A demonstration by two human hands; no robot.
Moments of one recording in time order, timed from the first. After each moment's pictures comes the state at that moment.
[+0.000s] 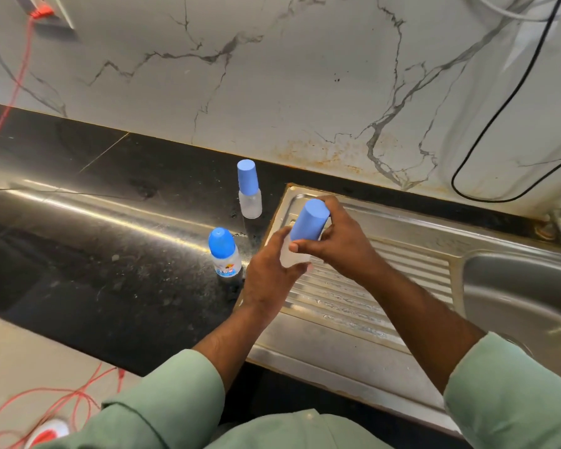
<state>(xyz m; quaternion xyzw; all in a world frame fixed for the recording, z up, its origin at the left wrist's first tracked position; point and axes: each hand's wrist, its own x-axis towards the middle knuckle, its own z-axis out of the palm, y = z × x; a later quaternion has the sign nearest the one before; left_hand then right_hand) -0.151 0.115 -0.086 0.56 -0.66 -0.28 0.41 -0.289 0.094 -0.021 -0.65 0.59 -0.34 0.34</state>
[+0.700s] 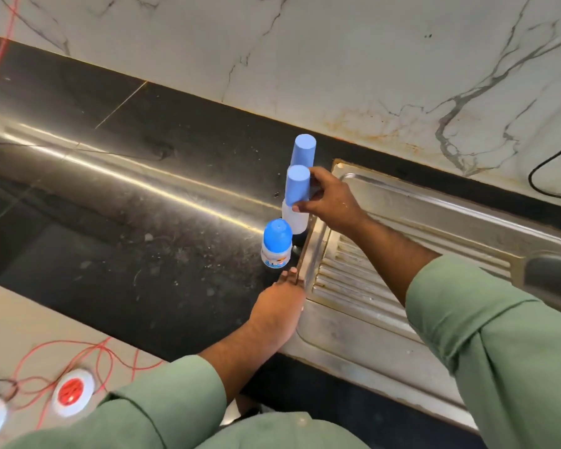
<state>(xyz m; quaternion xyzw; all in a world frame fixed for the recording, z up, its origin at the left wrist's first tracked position) -0.064 0.106 -0.138 0.54 -0.79 -0.25 -0.12 -0.189 -0.026 -0.083 -0.68 0.56 -0.30 0.37</state>
